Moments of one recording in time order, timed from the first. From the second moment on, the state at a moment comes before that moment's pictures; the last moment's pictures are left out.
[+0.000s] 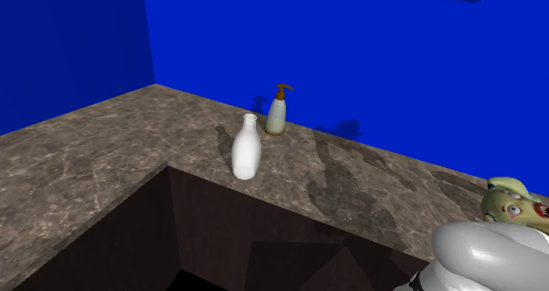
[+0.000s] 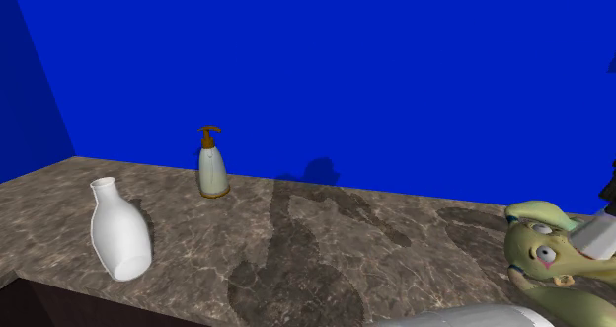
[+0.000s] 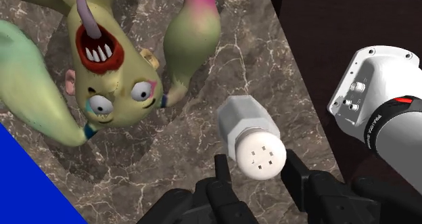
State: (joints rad) arm -0.59 -1.17 -0.73 -2.23 -0.57 1.38 -1.32
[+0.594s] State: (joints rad) arm -0.62 -1.22 -0.79 -2.31 -0.63 1.42 -1.35
